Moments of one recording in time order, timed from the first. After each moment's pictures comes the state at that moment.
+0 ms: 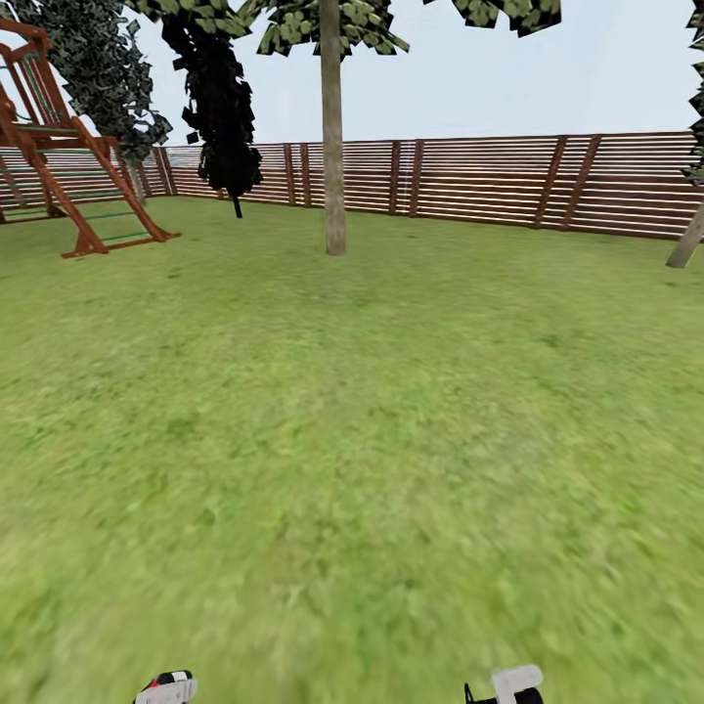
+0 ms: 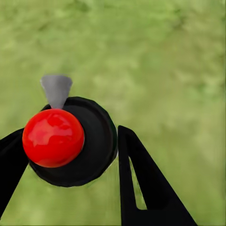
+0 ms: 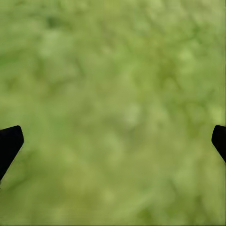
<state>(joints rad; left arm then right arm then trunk) -0.23 0.12 -0.12 -0.27 0.29 -0.58 0.01 -0.40 -0.02 -0.27 -0.03 0.51 -0.49 -0.18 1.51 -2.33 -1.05</state>
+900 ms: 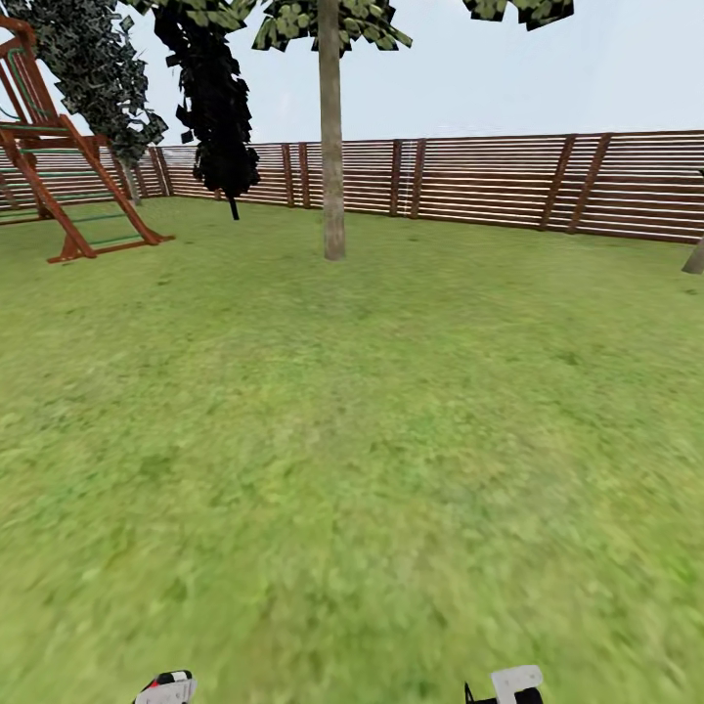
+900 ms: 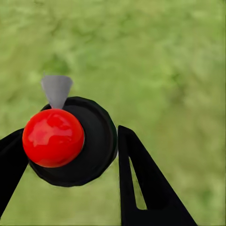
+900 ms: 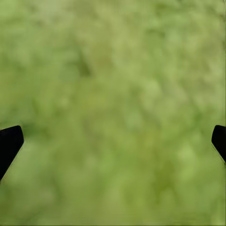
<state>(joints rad) -0.23 0.12 -0.12 -0.27 0.29 -0.58 0.01 -0.40 -0.02 -0.27 -0.03 0.51 -0.49 -0.18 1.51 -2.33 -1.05</state>
